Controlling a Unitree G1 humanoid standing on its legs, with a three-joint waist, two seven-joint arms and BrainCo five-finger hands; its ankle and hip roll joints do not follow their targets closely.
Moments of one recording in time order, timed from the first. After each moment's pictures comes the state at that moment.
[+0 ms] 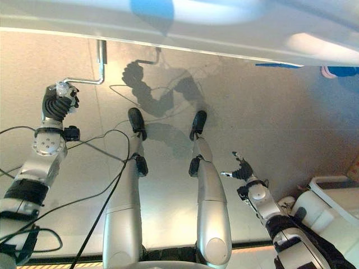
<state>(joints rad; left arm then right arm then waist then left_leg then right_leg) -0.61 0.74 -0.25 0.62 -0.33 -0.21 0.35 -0.32 -0.50 0.42 0.78 0.10 -0.20 -0.14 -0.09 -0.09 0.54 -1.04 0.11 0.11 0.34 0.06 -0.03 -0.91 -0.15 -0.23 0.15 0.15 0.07</state>
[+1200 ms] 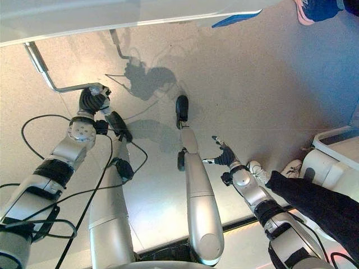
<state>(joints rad) -0.69 0.65 -0.47 0.56 -0.37 -0.12 0.35 -0.41 -0.48 0.52 0.69 0.15 -0.20 -0.14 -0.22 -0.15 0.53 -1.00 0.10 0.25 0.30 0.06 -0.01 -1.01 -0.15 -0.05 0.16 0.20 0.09</state>
